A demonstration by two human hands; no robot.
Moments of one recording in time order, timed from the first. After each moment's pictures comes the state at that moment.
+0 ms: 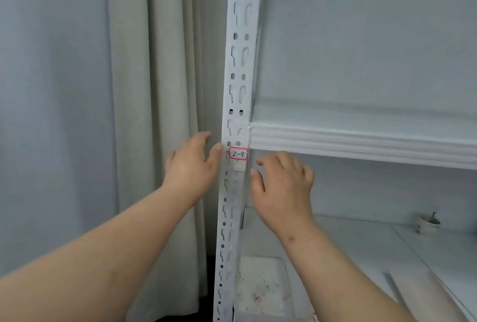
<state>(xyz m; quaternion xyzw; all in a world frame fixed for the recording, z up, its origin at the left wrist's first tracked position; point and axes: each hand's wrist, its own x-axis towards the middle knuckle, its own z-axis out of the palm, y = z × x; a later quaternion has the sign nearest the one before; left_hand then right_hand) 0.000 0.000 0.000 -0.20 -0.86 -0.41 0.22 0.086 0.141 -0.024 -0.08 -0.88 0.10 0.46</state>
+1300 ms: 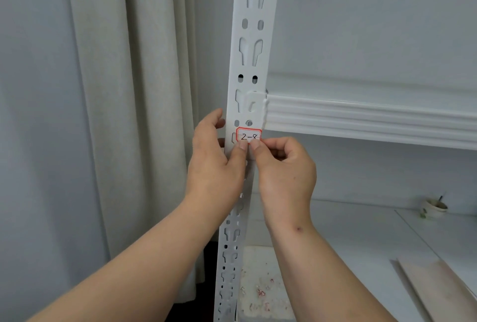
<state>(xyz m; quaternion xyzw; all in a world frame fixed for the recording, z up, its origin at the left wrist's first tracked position) -0.010 0.038 -0.039 -0.26 -0.69 -0.65 0.20 0.037 0.116 -0.029 -0.14 -0.66 0.56 0.48</state>
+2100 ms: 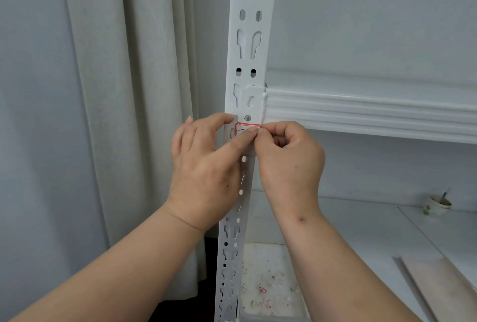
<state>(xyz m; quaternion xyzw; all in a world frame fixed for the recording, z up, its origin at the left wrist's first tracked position) -0.022 0.024 -0.051 -0.37 -0.71 -0.31 0.51 0.040 0.121 -0.016 -0.14 -0.71 0.47 0.50</state>
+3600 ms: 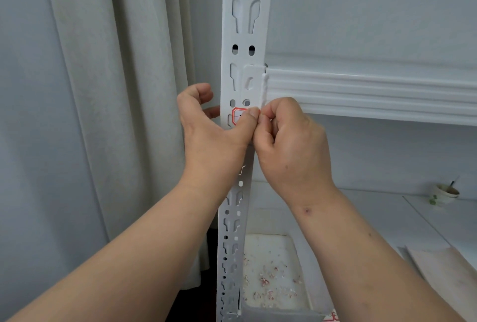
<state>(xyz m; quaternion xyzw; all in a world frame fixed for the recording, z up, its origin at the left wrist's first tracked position) -0.012 0.054 -0.027 -0.21 -0.63 -0.72 0.21 0.030 0.145 -0.025 0.00 -0.80 0.18 0.57</state>
